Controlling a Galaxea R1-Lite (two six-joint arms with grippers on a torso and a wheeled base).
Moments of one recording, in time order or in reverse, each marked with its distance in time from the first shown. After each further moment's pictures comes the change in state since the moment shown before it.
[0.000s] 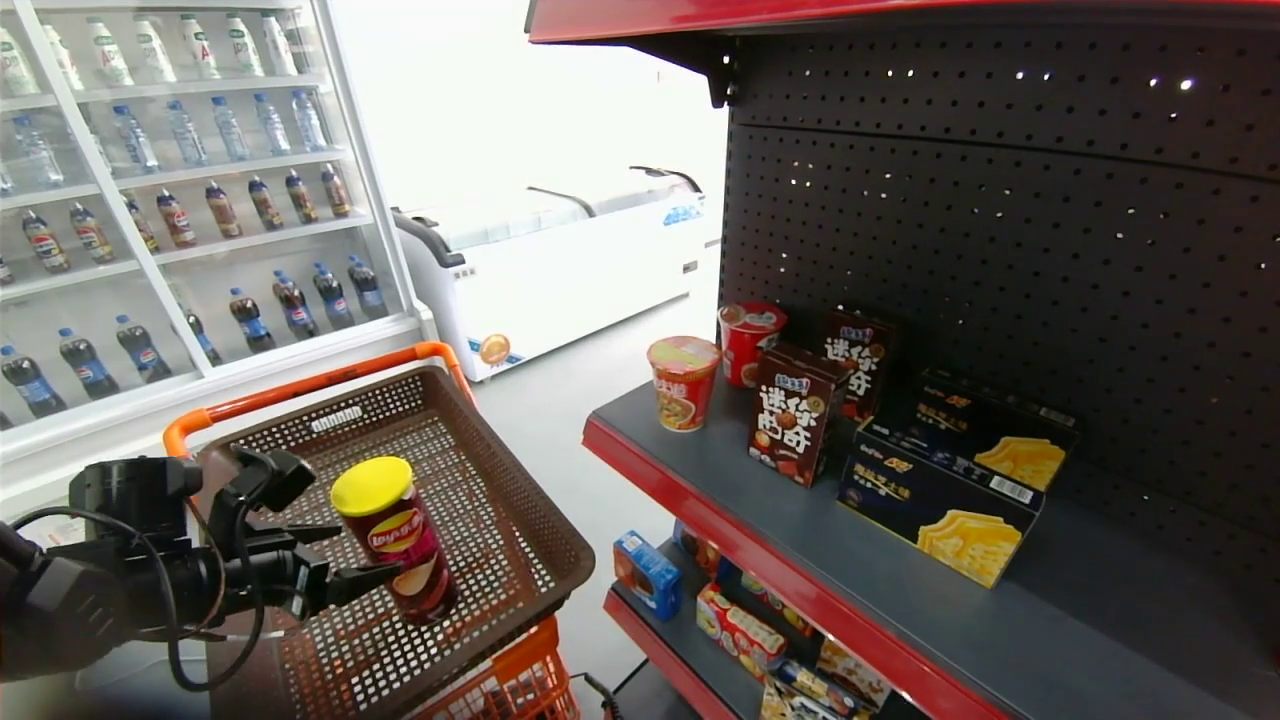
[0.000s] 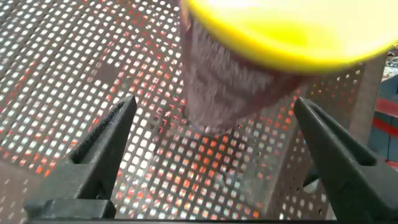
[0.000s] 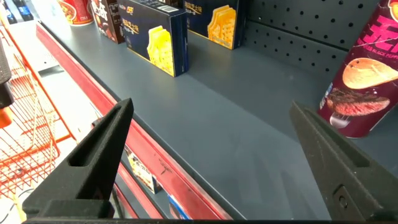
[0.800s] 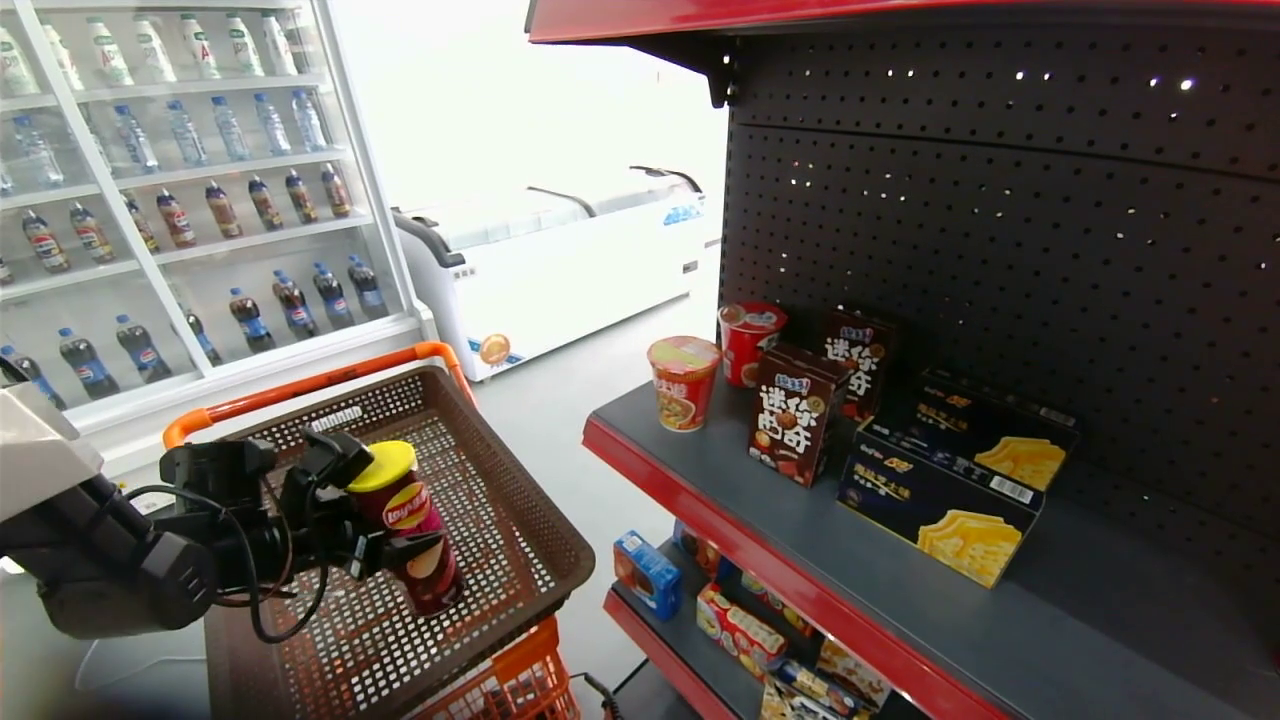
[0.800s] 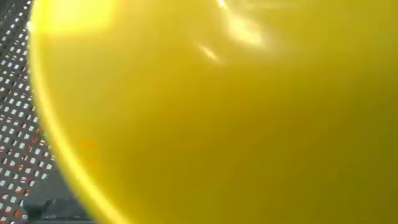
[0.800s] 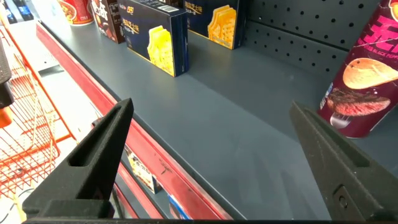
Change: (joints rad) left arm -0.074 0.186 -0.156 -0.131 0.027 0.034; right arm 0.000 0.000 0.000 0.000 0.000 -0.001
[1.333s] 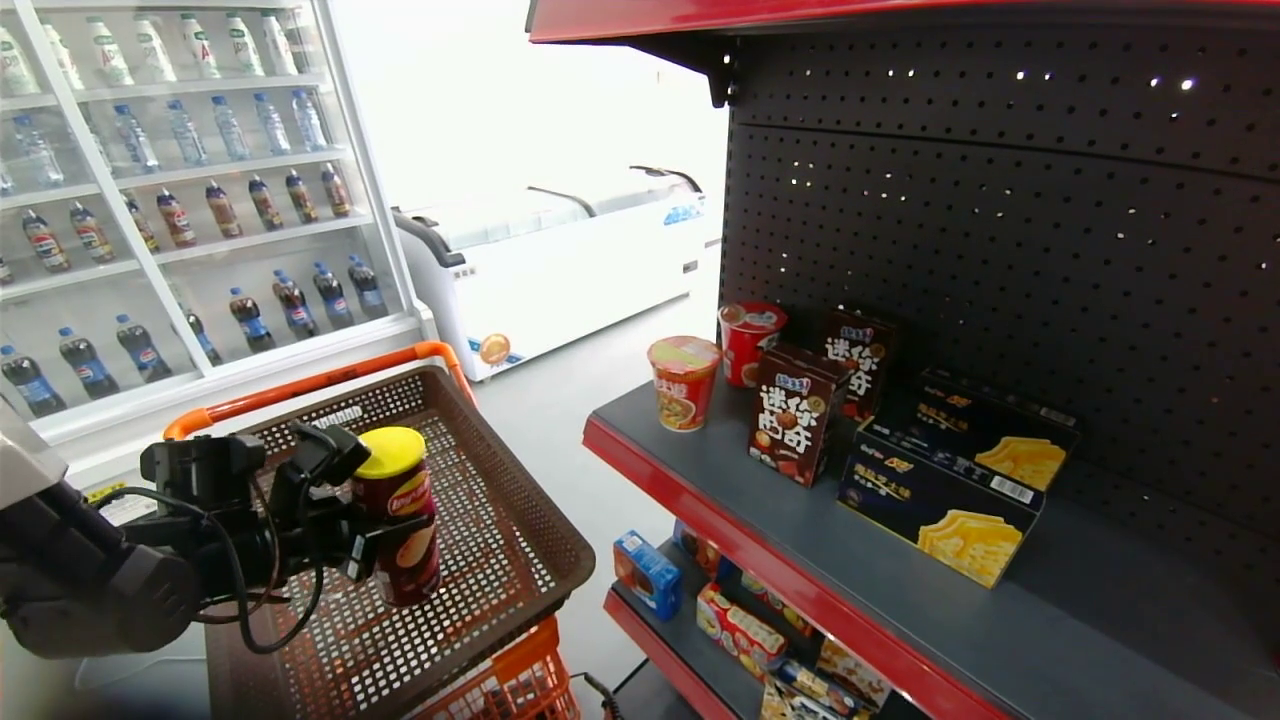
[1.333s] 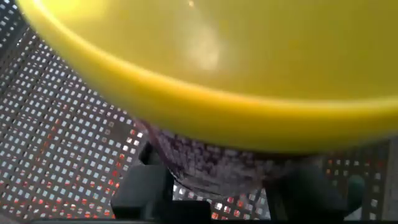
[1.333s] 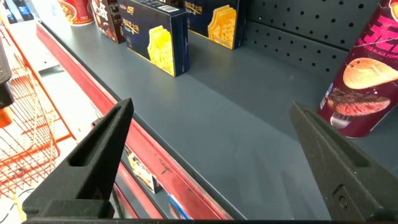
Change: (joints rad) left arm -0.039 -0.120 0.109 -0.050 0.056 -0.040; right arm 0.000 0.000 0.000 0.000 0.000 0.001
